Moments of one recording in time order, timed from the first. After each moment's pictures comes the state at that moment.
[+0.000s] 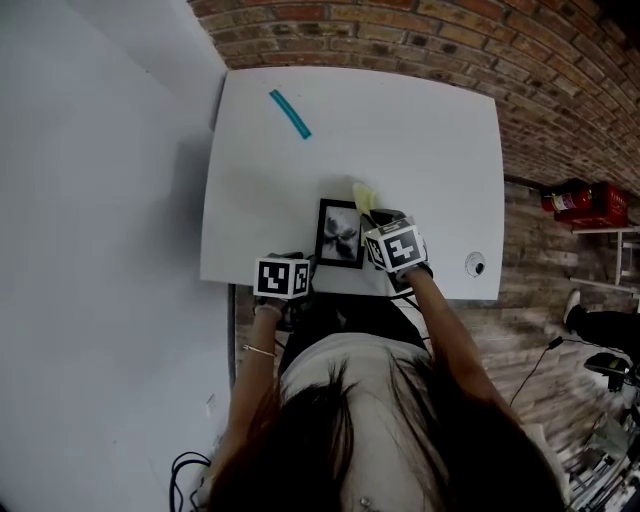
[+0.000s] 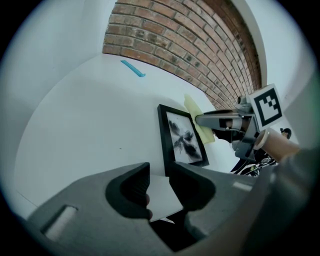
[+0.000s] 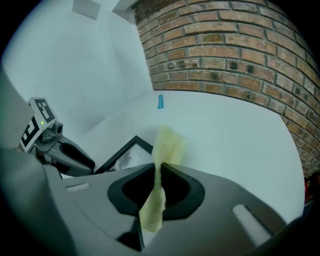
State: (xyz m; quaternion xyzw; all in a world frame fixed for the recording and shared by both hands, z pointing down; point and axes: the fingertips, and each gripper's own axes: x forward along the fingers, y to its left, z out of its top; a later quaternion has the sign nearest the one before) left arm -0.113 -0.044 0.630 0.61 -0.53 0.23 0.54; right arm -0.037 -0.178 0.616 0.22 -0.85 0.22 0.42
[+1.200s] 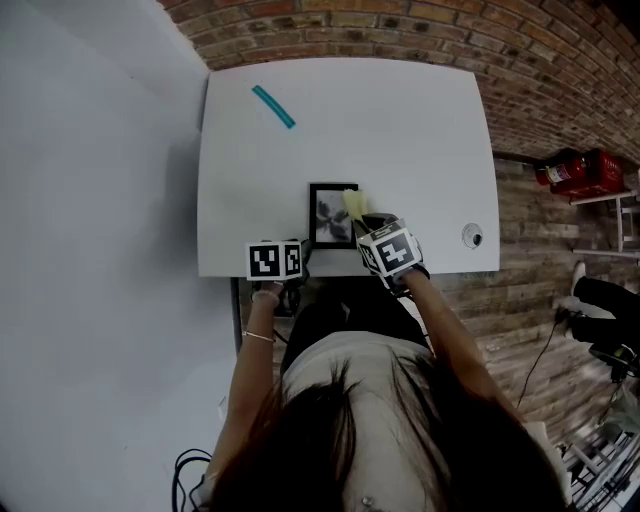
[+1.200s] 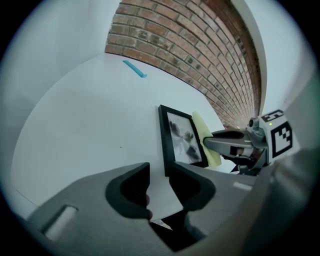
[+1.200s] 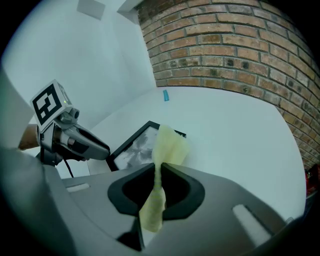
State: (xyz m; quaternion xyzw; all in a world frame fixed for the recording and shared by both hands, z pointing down) left arm -0.114 -0.044 0.632 0.61 -0.54 0.22 0.54; right arm -0.015 -0.123 0.621 0.22 -0.85 0.23 0.42
